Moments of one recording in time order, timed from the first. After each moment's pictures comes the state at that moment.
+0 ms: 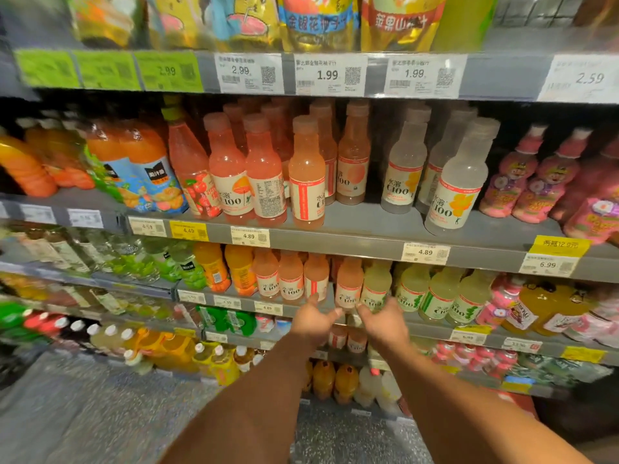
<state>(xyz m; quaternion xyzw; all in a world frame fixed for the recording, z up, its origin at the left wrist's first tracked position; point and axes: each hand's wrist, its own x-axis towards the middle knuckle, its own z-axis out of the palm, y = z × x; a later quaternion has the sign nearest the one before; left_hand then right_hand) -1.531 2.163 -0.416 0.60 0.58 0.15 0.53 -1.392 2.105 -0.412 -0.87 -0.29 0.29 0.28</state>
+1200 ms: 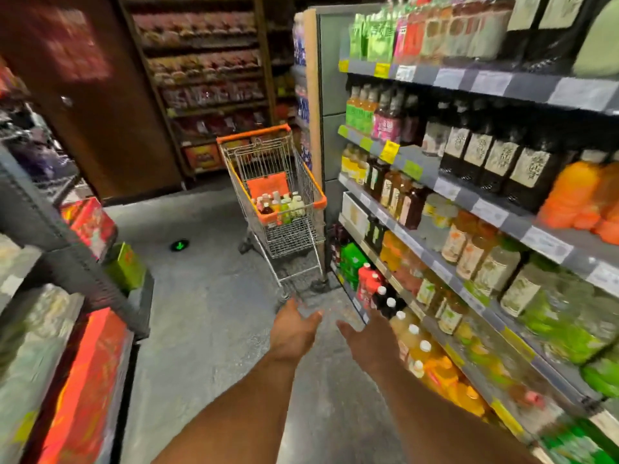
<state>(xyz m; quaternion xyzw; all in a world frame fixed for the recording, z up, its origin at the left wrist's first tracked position) -2.291 2.117 -0.383 0.24 0.87 0.38 0.22 -2.156 2.200 -0.393 -0.52 -0.76 0.36 0.13</state>
